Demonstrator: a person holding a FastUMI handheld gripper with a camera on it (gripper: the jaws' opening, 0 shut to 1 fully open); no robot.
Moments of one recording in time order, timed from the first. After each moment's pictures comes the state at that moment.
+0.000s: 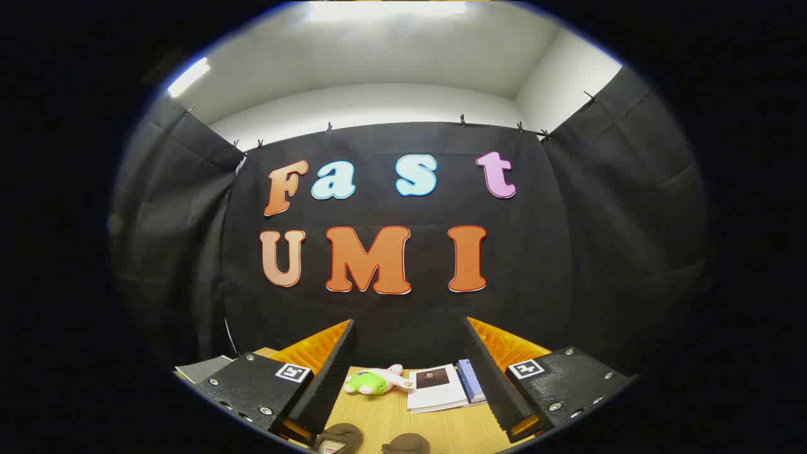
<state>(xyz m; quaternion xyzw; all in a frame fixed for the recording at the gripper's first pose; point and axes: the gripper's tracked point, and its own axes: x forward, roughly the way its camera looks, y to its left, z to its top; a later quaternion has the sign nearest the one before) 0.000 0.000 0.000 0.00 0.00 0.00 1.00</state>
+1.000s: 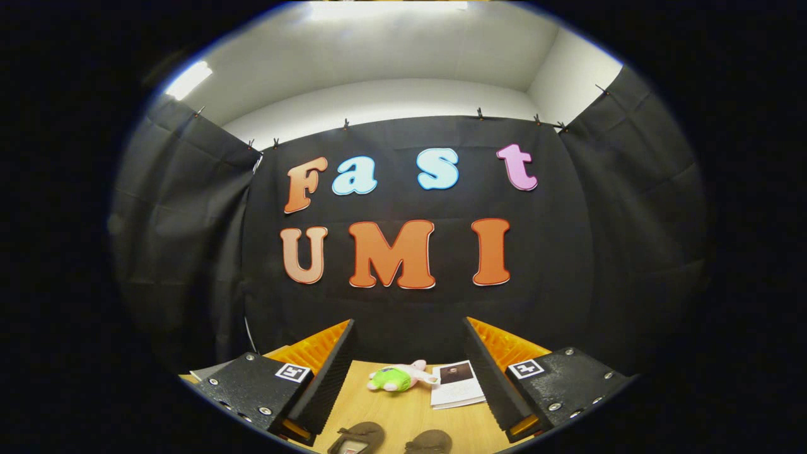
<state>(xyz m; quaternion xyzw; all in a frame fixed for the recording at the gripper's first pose) -0.004 0.050 -0.012 0.03 0.02 0.06 1.00</state>
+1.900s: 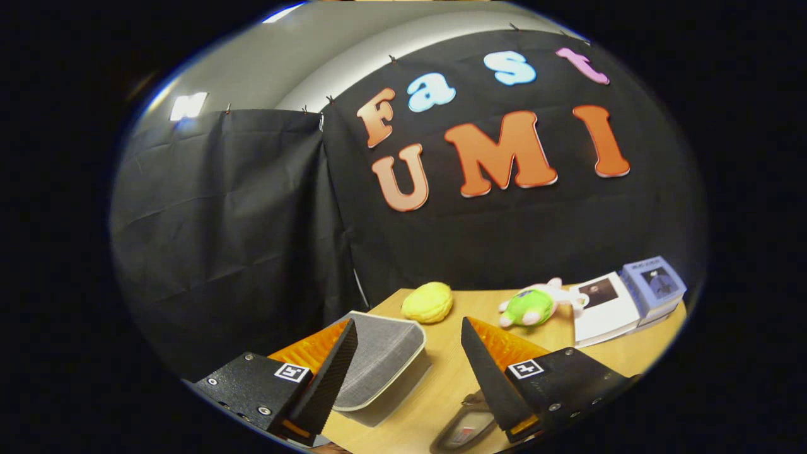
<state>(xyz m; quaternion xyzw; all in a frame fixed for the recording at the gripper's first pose) -0.024 0.234 -0.171 0.13 0.23 0.30 0.92</state>
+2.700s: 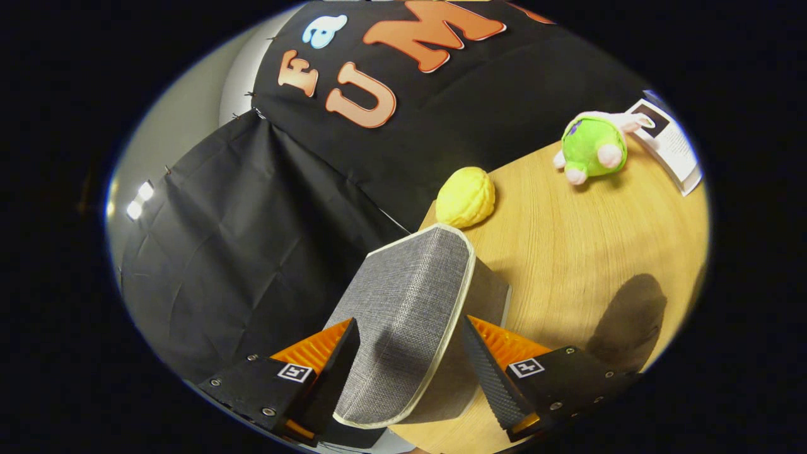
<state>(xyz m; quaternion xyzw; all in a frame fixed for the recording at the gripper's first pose) -0.026 0.331 -0.293 0.32 0.43 0.34 0.77</state>
